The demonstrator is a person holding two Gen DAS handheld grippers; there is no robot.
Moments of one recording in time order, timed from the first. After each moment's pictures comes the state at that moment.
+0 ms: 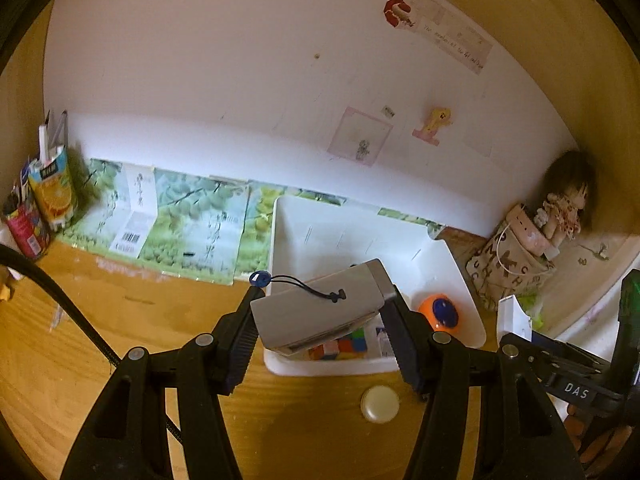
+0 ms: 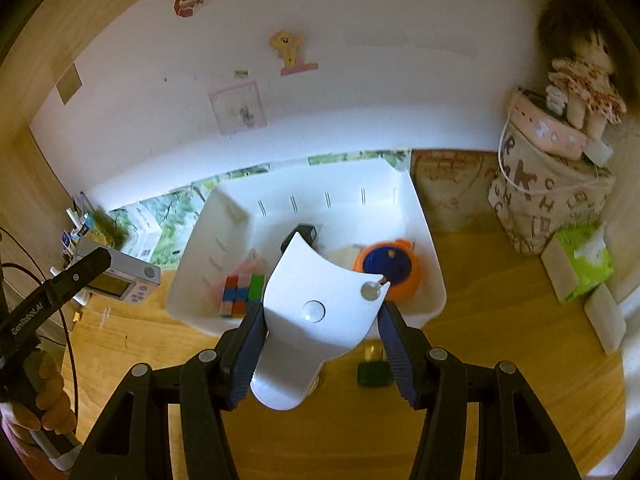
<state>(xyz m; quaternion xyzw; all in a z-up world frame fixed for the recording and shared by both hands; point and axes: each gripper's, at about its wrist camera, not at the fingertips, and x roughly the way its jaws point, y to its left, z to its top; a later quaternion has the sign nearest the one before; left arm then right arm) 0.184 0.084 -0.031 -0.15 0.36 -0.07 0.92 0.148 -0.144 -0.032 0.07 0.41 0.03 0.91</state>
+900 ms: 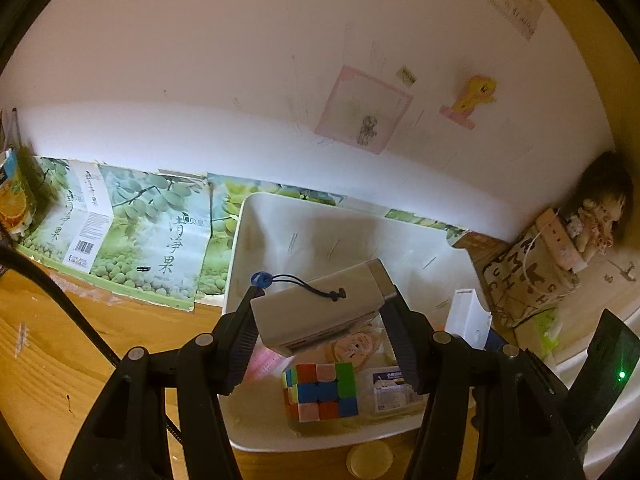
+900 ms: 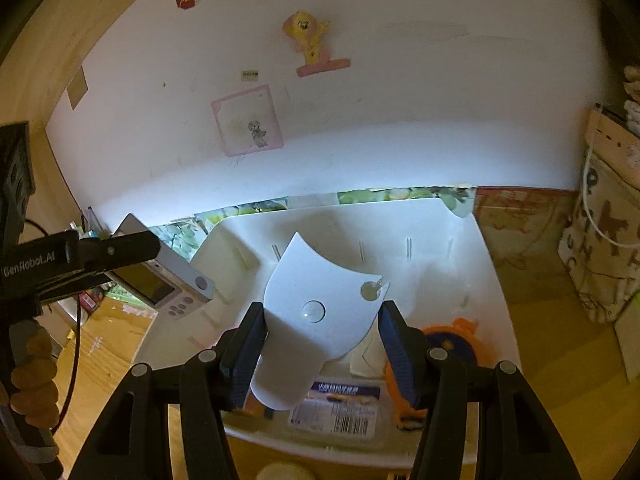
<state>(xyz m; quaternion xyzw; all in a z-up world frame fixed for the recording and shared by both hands) 0.280 0.047 -0.065 -0.15 0.41 -0.06 0.90 0.234 -0.138 -0.087 0.07 0.33 0.11 0.93</state>
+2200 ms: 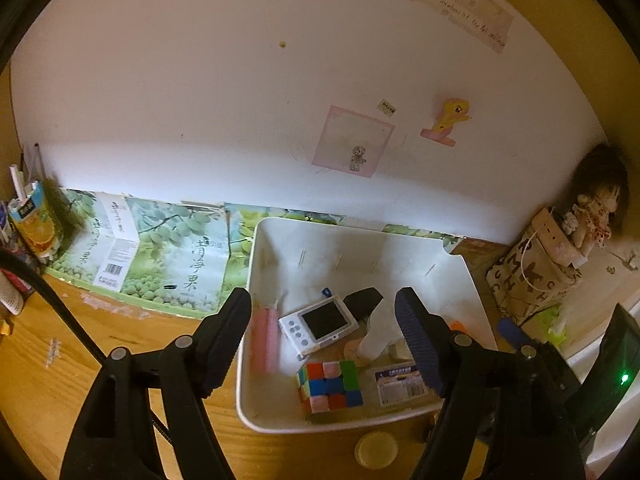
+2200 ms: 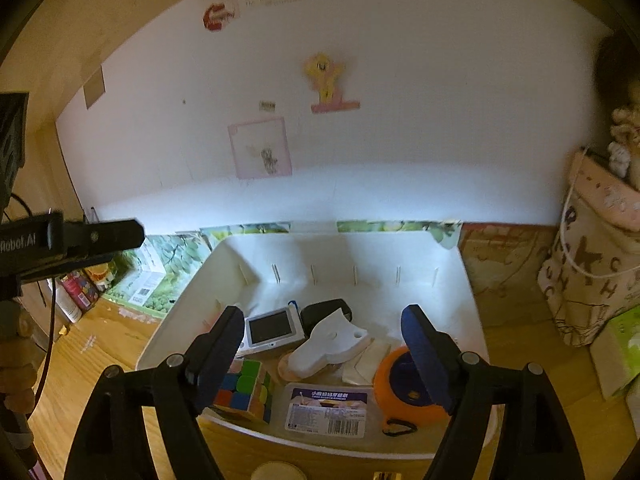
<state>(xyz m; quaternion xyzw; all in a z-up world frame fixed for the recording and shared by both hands) 0.245 0.048 -0.029 -0.12 0.38 -0.05 0.91 0.204 -0.137 -0.062 0.04 0.29 0.10 0.95</state>
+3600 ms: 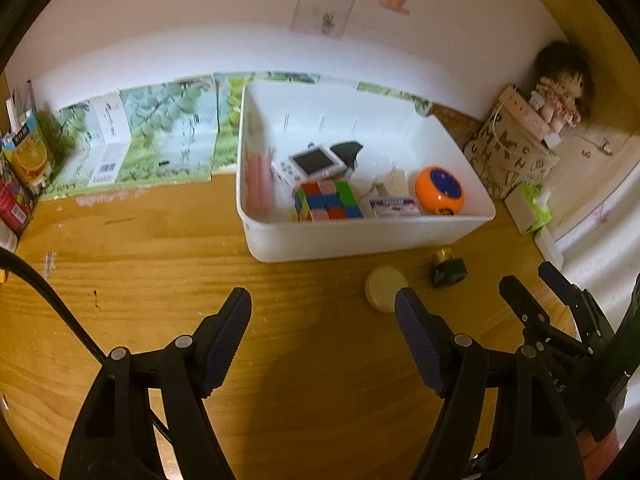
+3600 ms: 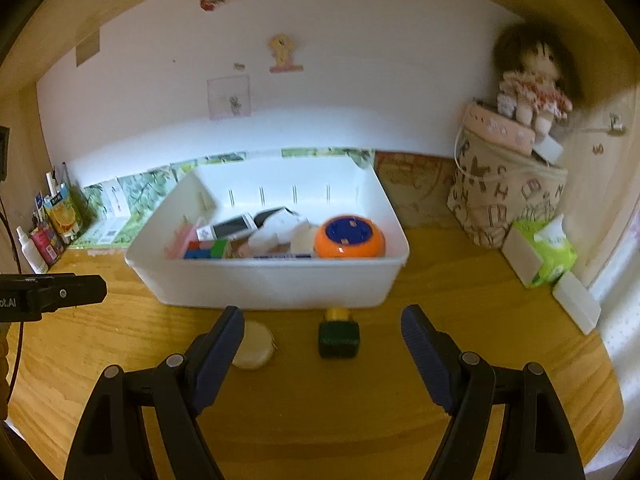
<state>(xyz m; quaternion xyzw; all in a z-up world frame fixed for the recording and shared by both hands) 0.143 0.044 -0.084 -0.07 0.50 -0.12 0.85 0.071 -0.136 -0.097 0.01 0.33 -0.03 0.94</state>
